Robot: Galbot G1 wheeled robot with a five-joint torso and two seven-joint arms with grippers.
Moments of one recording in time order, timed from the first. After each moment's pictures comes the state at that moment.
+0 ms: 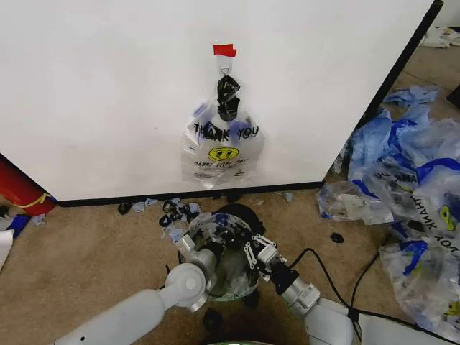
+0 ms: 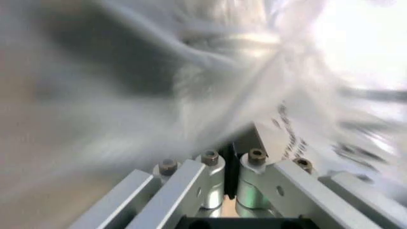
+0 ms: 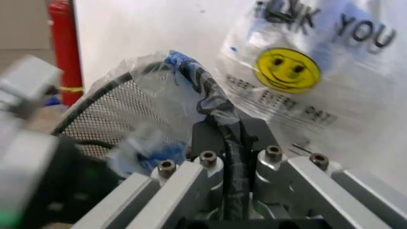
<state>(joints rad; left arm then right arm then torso) 0.74 -0.91 0.49 -1.82 -1.65 -0.27 -0.38 -0.85 0.67 -0.58 1.99 0.28 0.35 0.48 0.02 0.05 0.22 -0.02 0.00</state>
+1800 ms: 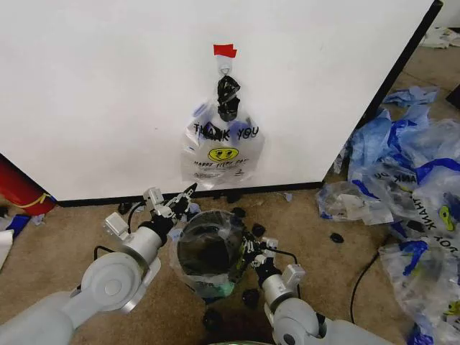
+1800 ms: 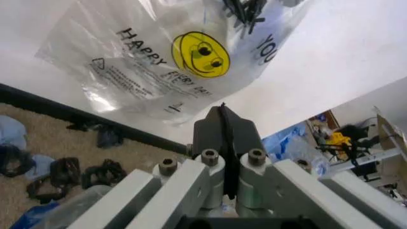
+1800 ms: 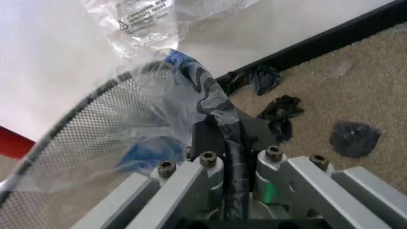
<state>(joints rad) 0.99 -0.57 0.03 -2.22 -1.62 -0.24 -0.35 -0.94 0.91 -0.50 1.87 0.98 0.36 0.54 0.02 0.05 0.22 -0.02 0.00</state>
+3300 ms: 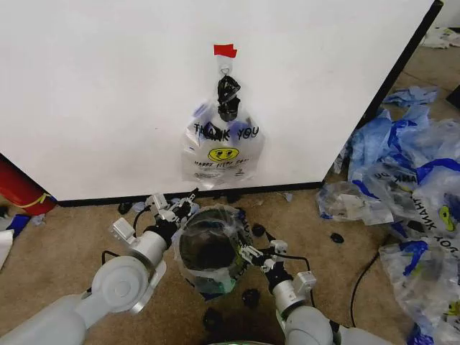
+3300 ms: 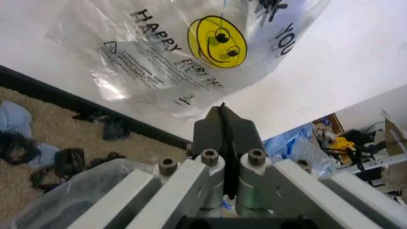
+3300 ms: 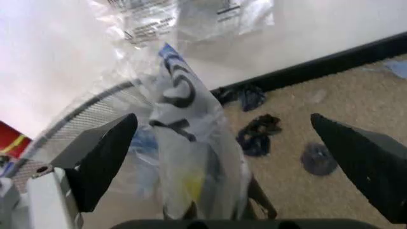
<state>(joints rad) 0.99 -0.63 0.07 -2.18 -1.59 -0.26 -0.35 -1.01 0.84 -0.46 1.96 0.84 0.33 0.61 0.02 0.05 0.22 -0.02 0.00</state>
